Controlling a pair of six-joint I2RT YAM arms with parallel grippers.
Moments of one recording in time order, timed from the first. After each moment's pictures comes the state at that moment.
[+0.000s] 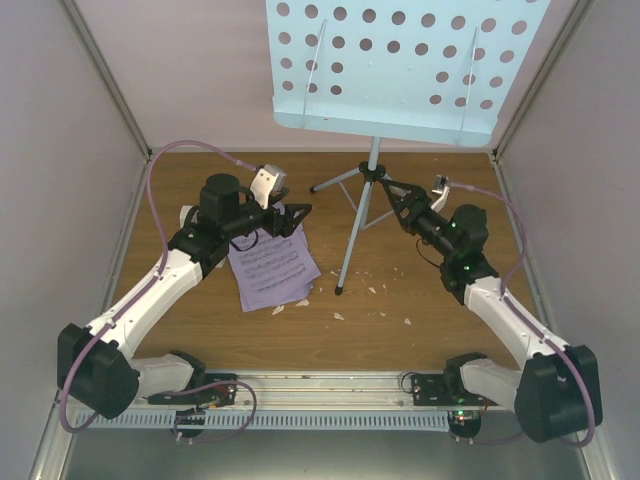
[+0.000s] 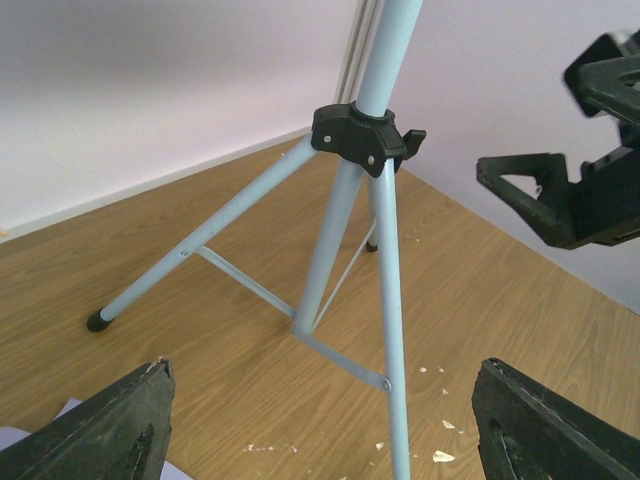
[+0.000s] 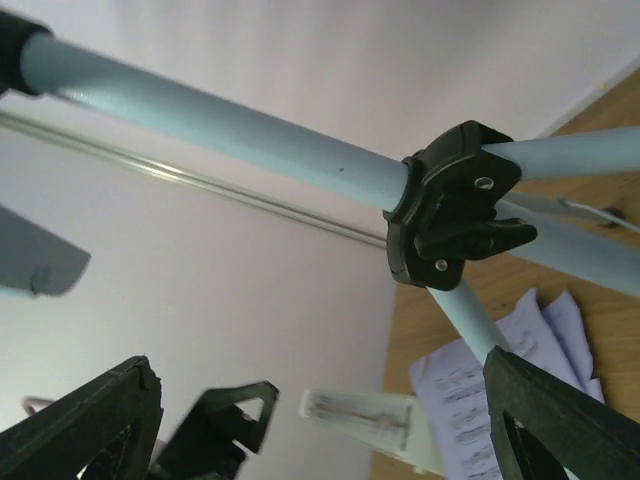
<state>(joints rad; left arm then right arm) -0.43 1.23 1.02 -0.10 0.42 -0.08 0.24 1.11 0.66 0.49 -0.47 1.16</state>
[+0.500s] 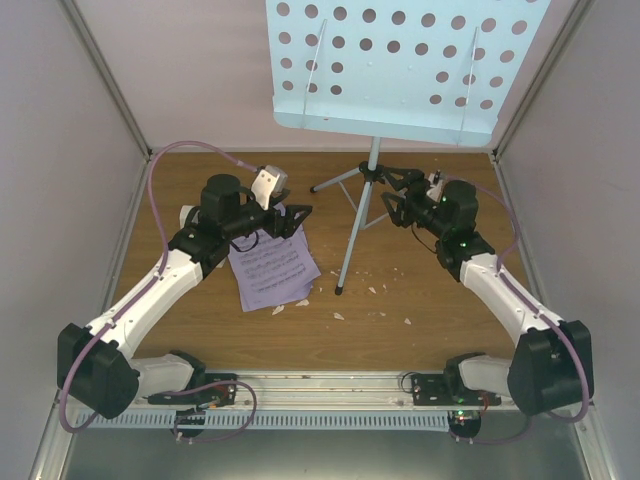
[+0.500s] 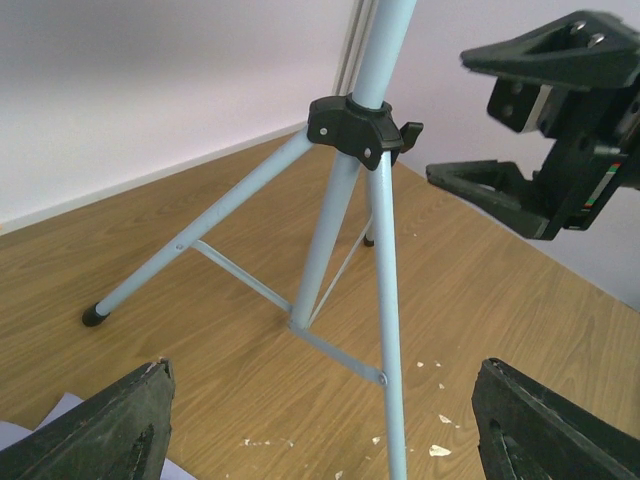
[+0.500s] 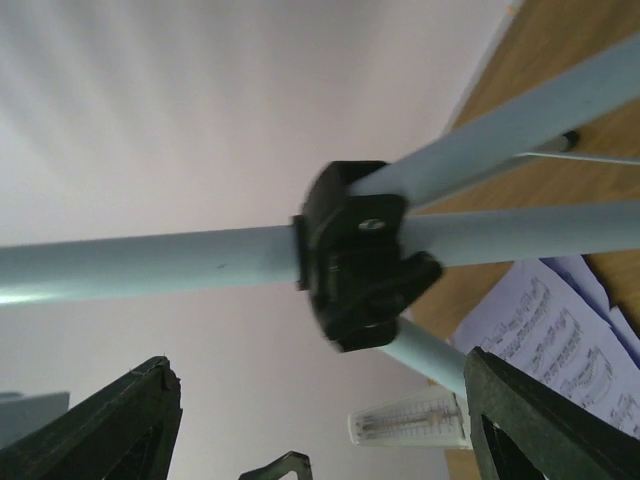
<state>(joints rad) -0.44 1.23 1.02 -0.11 0.42 -0.08 0.24 1.24 0.84 0.27 -0.43 1.48</state>
